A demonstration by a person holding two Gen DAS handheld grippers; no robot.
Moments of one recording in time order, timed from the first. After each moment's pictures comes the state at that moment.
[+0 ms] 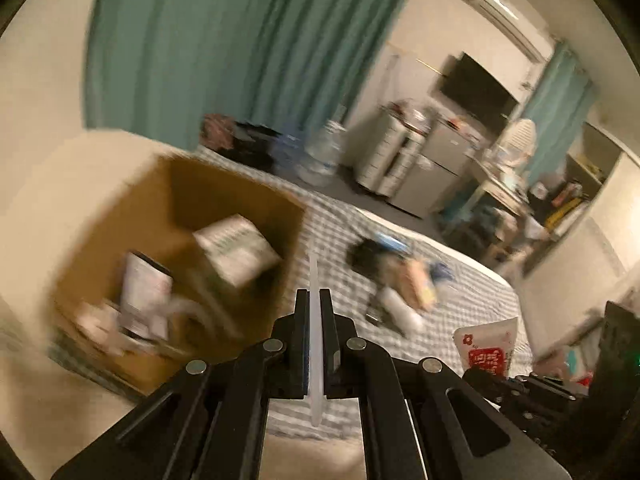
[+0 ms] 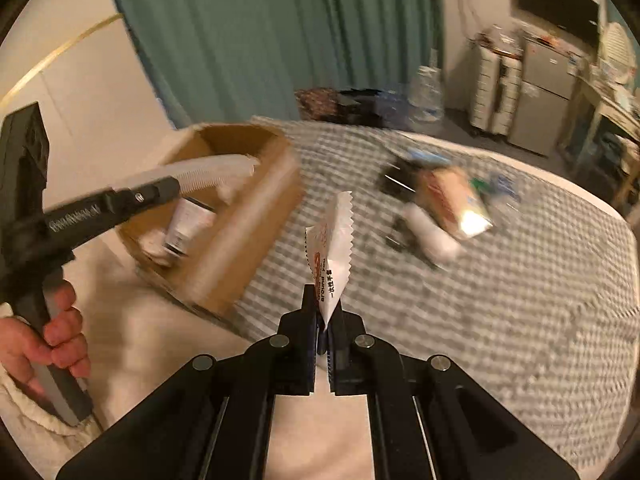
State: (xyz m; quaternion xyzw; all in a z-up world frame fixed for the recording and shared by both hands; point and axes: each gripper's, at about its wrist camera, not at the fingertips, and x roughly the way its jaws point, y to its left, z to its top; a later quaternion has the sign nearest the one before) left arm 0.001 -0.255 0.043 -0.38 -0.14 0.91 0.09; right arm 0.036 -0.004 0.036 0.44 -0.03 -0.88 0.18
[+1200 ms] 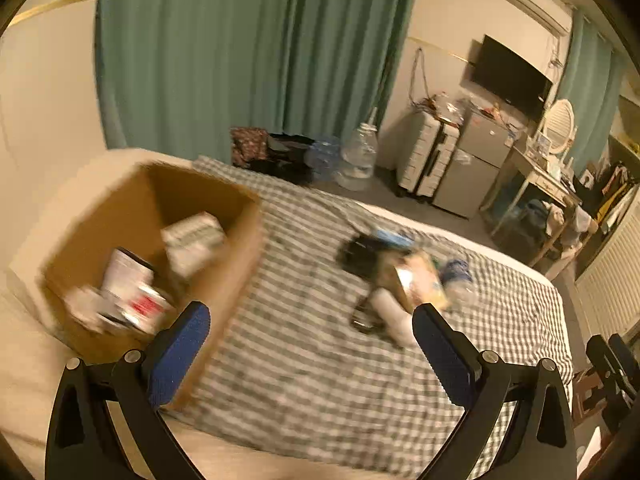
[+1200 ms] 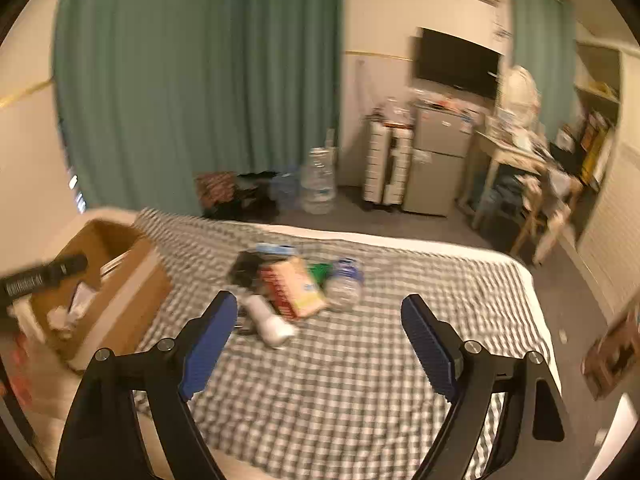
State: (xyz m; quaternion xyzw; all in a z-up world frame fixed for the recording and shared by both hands) left arm -0.013 -0.082 0.010 -0.38 -0.08 0.92 0.00; right arm 0.063 0.176 0.060 0.30 -0.02 -0.95 -0.03
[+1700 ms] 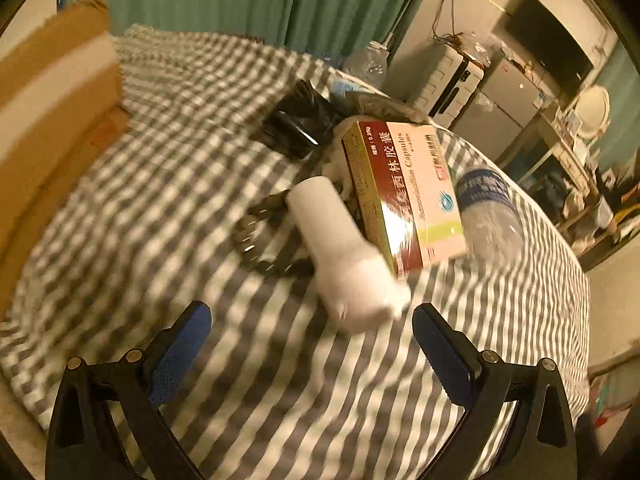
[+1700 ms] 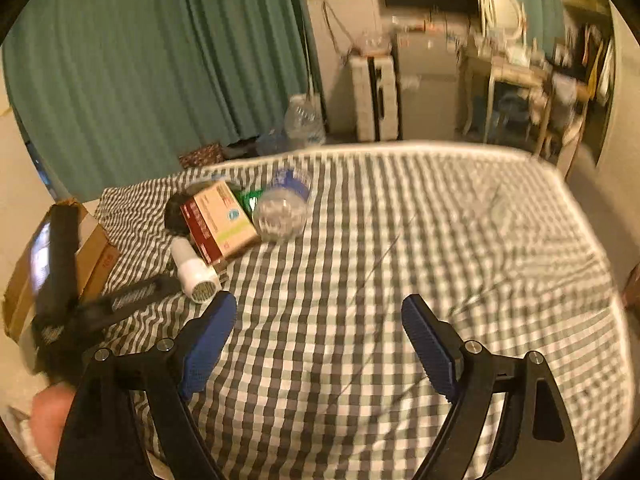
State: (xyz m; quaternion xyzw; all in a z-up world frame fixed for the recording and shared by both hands) left arm -0.118 0.024 -0.172 -0.49 -0.16 0.86 -0.01; right arm -0.004 0.268 -0.086 0.39 -0.11 -0.92 0.01
